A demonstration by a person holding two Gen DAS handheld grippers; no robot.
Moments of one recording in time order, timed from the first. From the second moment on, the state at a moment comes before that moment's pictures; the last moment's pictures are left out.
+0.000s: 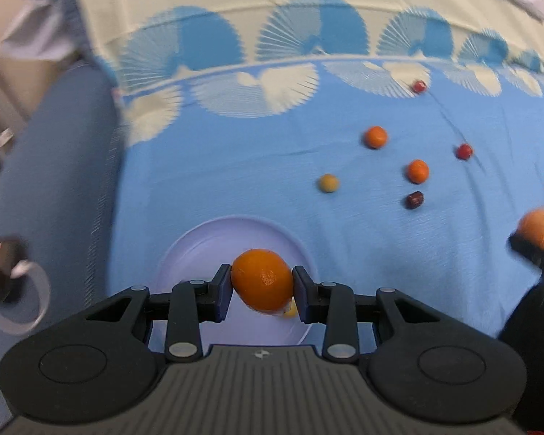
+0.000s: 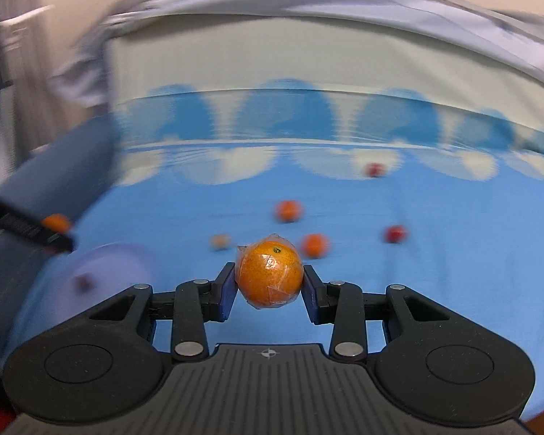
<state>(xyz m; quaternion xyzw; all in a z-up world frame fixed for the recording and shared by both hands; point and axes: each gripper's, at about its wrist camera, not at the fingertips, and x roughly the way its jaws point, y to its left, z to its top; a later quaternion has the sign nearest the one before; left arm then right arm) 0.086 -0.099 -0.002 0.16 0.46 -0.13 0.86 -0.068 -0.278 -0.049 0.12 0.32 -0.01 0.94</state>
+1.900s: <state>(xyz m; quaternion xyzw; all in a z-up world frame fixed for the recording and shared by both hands) 0.003 0.029 0.005 0.05 0.44 -0.10 0.89 -0.104 -0.130 -0.008 0.01 0.36 0.11 0.93</state>
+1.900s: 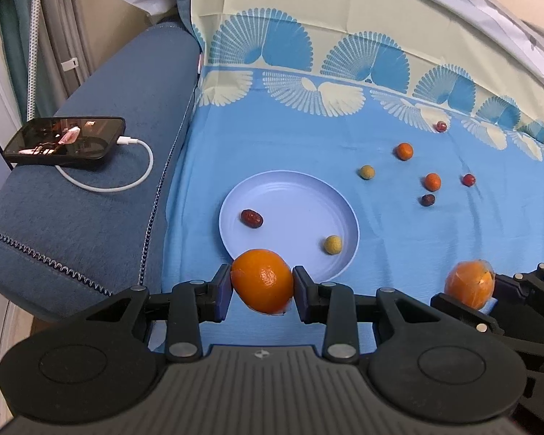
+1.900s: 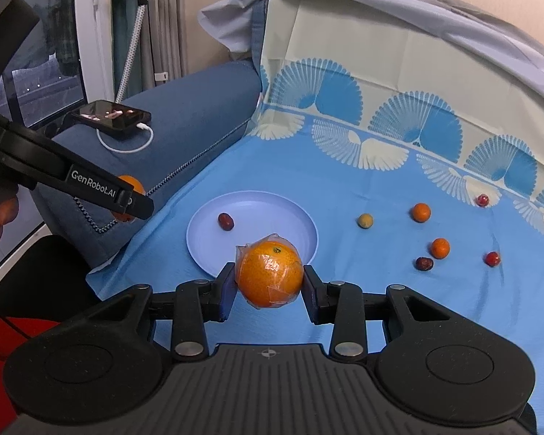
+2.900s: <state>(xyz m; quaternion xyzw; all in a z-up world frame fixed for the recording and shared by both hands) 0.157 -0.014 -0.108 0.11 0.53 -0.10 0.83 0.043 -0.106 -0.123 0.03 0.47 0.13 0.87</state>
